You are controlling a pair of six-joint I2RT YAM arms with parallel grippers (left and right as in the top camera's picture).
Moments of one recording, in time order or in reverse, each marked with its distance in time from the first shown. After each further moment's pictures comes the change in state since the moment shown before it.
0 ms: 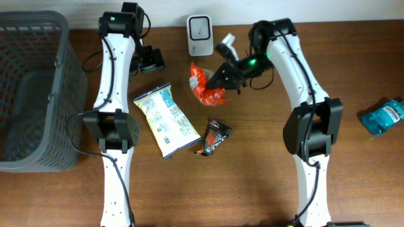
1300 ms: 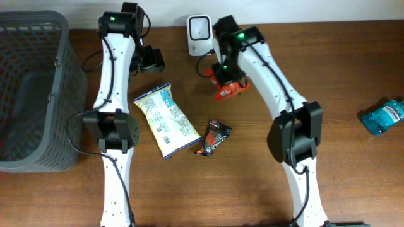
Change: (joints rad) left arm 0.000 0.000 0.000 0.000 0.000 0.000; right arm 0.176 0.000 0.000 0.444 1.228 0.405
